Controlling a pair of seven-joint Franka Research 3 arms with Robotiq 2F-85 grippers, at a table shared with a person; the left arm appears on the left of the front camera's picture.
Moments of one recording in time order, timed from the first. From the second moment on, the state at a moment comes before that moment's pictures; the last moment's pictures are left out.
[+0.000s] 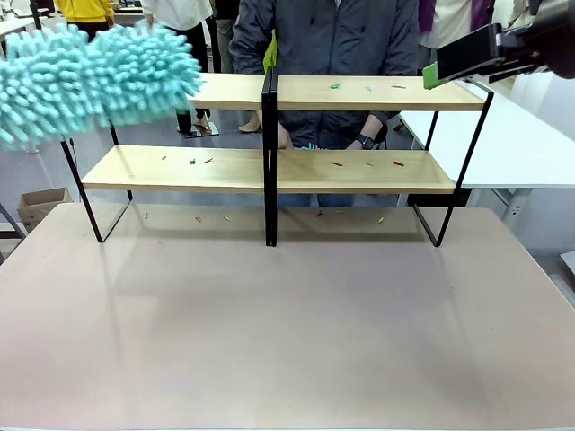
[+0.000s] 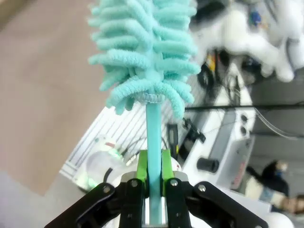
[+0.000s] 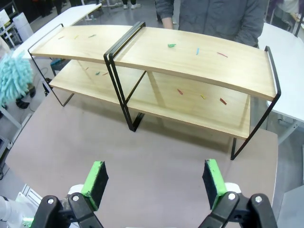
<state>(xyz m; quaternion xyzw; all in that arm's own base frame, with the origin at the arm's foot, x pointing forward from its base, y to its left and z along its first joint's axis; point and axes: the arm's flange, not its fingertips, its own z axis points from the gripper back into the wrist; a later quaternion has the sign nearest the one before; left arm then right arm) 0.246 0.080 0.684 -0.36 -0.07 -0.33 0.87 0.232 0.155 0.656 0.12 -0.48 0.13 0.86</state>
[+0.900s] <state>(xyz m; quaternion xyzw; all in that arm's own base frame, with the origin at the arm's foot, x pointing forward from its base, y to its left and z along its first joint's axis) 0.190 0.245 0.647 -0.46 -0.23 -0.03 0.86 0.233 0.154 0.656 0.12 -0.48 0.13 0.86</state>
